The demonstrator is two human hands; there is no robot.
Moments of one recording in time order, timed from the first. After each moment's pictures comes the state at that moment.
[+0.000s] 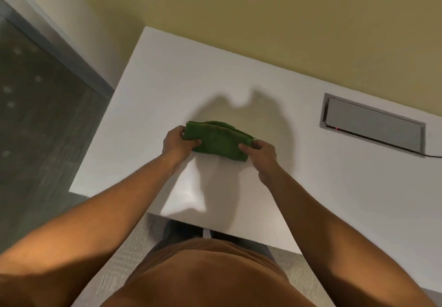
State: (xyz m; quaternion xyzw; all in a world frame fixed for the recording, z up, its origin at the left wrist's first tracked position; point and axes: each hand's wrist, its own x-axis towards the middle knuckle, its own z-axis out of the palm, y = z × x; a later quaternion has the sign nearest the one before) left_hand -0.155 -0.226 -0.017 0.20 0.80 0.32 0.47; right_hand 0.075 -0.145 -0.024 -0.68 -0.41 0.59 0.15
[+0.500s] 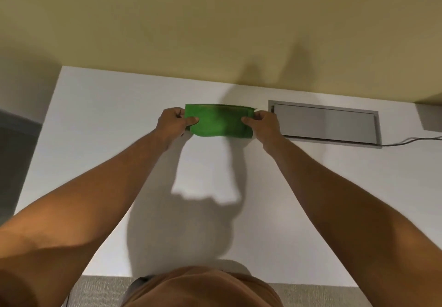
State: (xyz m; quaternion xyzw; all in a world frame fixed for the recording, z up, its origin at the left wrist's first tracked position) left_hand -0.061 -0.007 -0.015 0.28 0.75 0.30 0.52; right_hand 0.197 0.056 -0.023 -0.71 -0.45 0.50 0.19
